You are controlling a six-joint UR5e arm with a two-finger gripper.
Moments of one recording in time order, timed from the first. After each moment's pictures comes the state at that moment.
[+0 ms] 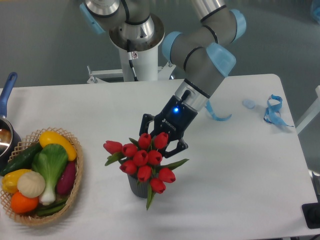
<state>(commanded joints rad) 2.63 -1.78 -1.83 -0.76 0.54 1.11</state>
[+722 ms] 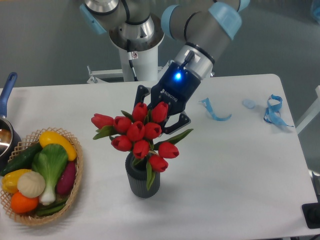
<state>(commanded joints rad) 2.65 -1.72 -1.68 -0.76 0.48 0.91</state>
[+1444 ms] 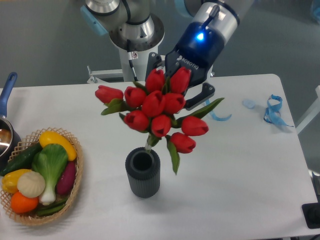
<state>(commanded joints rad) 2.75 -1.71 -1.55 -0.76 0.38 0.76</state>
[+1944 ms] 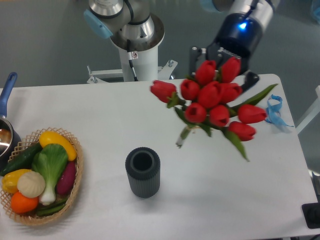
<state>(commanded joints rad) 2.90 -1.77 -1.58 -0.76 0.37 0.89</state>
